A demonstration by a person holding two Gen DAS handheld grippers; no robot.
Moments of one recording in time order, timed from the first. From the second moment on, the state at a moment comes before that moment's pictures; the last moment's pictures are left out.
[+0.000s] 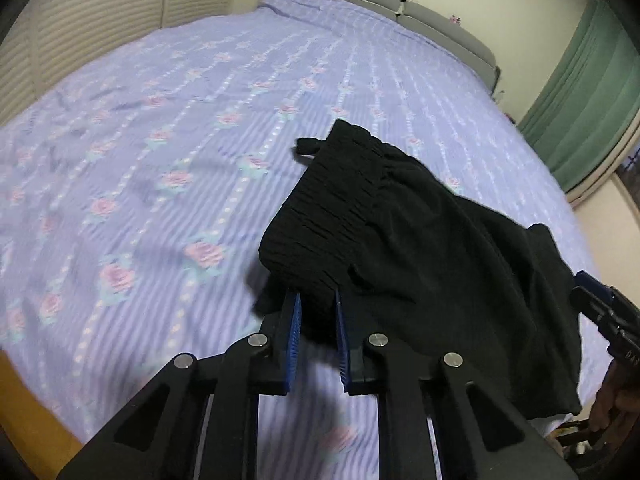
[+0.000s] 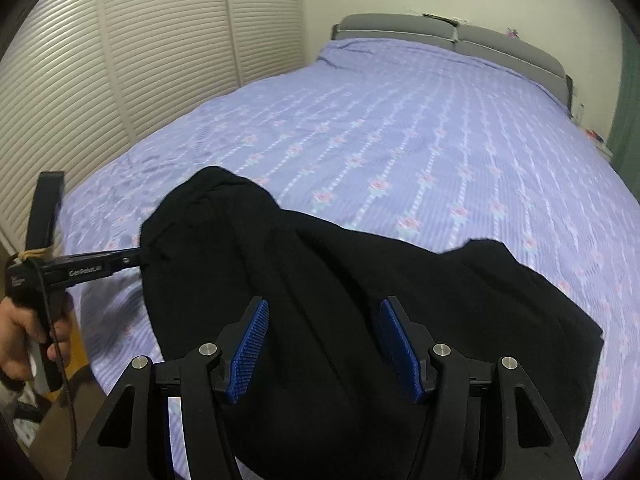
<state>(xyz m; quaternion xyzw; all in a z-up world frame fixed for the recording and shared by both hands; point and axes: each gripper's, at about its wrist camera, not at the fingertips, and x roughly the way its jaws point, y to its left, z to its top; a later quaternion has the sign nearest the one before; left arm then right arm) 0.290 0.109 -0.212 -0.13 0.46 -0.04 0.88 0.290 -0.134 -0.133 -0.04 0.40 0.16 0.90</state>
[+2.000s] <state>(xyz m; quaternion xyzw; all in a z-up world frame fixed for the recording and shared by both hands) 0.365 -0.031 -0.161 -0.03 0.42 -0.04 0.91 0.459 -0.302 -0.153 0.01 0.50 0.11 0.86</state>
